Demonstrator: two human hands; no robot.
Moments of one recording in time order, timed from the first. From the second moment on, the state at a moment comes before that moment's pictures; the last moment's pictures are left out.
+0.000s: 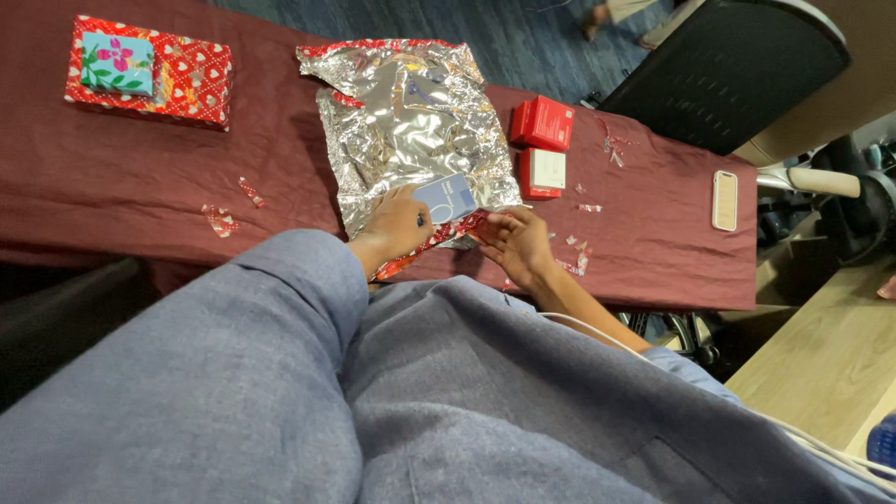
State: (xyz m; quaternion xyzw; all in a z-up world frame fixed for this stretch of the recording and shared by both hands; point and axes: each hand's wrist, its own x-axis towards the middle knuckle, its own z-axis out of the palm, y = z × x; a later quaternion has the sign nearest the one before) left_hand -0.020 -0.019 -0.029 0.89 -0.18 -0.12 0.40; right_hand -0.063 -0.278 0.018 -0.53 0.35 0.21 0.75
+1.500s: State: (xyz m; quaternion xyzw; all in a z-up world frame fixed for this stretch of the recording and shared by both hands) left_hand -0.010 -0.050 -0.018 0.91 -0.04 -0.18 0.36; right_hand -0.101 -0.244 0.018 -0.95 -0.07 0.21 0.23
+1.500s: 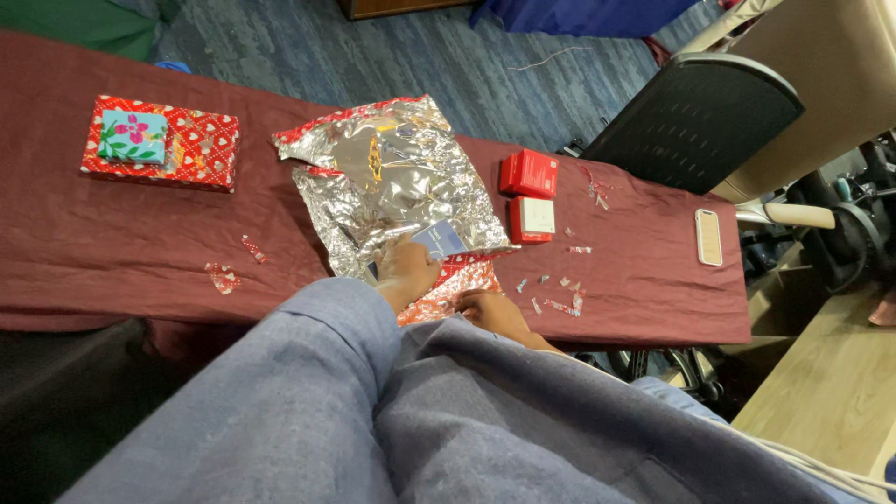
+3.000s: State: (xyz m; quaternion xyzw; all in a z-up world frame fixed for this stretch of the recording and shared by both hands) left_hand 0.031 -0.027 0.056 0.76 -0.01 -0.21 0.61; right_hand -0.033 -0.199 0.082 -0.35 0.36 0.11 0.86
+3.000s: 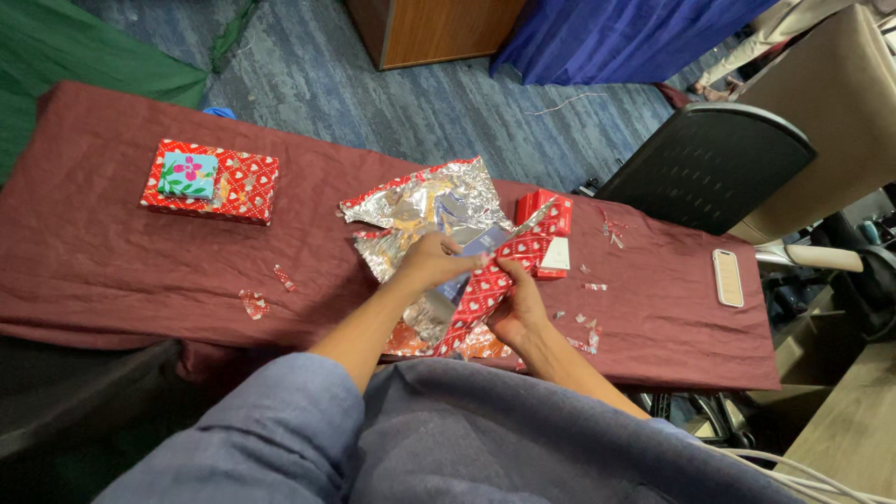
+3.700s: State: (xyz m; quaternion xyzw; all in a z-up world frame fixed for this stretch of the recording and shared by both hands) left_hand -0.006 -0.025 0.085 0.62 0.39 -0.18 0.66; right_hand -0.002 -0.214 0.164 -0.36 0.33 0.04 0.87
